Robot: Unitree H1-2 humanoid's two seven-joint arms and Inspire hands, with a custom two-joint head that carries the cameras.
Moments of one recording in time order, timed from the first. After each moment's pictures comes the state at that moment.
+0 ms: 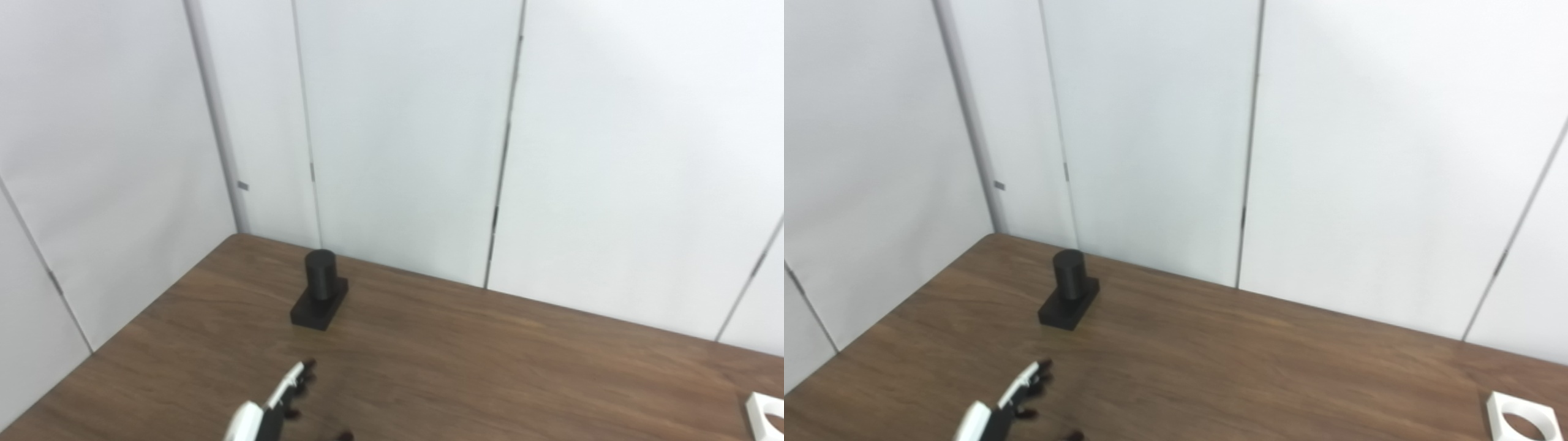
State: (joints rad) left arm 0.30 0.13 0.01 -0.58 0.56 0.37 0.10; right arm 0.32 -0.16 -0.11 -0.21 0.13 -0.25 0.11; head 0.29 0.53
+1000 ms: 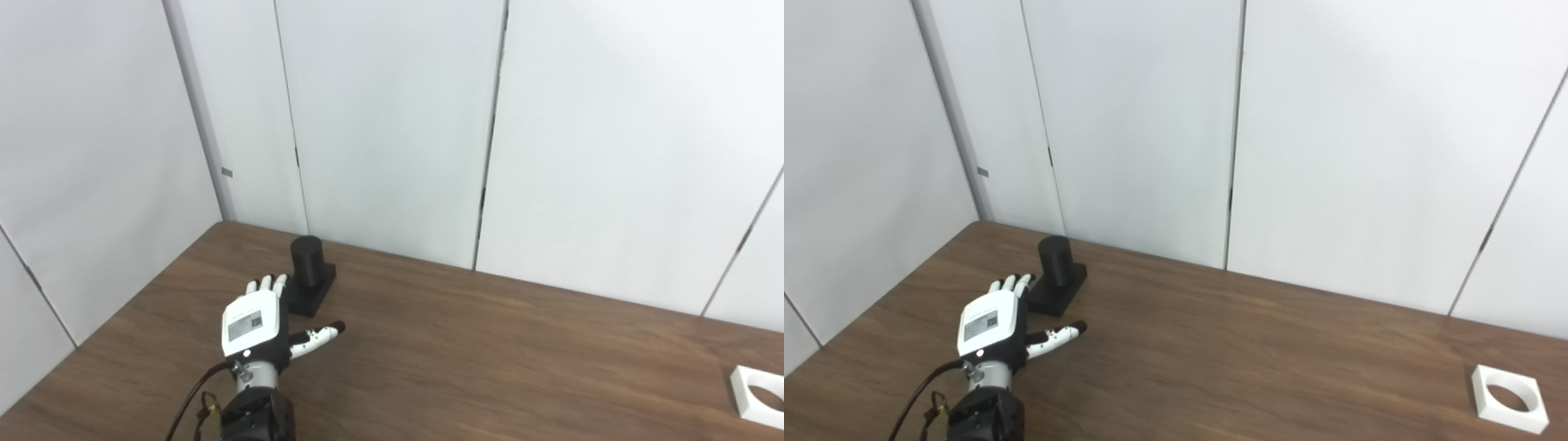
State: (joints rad) left arm -0.15 0.16 0.12 -0.10 1.23 0.47 -0.07; right arm 0.35 -0.16 -0.10 -0.25 0.16 -0.19 0.12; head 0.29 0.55
